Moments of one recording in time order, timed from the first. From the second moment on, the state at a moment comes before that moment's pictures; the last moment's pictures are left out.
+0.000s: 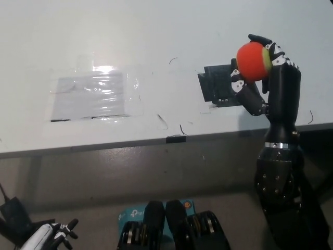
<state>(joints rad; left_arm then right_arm) 0.04 0.46 -0.11 0.16 0.27 0.05 -0.18 -0.50 -0.05 0.18 0.07 -0.68 -0.02 -0.49</state>
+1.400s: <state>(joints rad) 0.02 0.46 -0.12 0.16 0.27 0.06 -0.20 -0.87 -0.27 0.55 0.76 -0.84 0.10 0.01</state>
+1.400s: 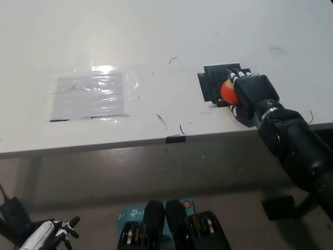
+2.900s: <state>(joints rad) 0.05 0.45 -0.10 0.16 0.27 0.06 -0.21 -0.61 -0.38 0.32 0.03 -0.83 0.35 0.30</state>
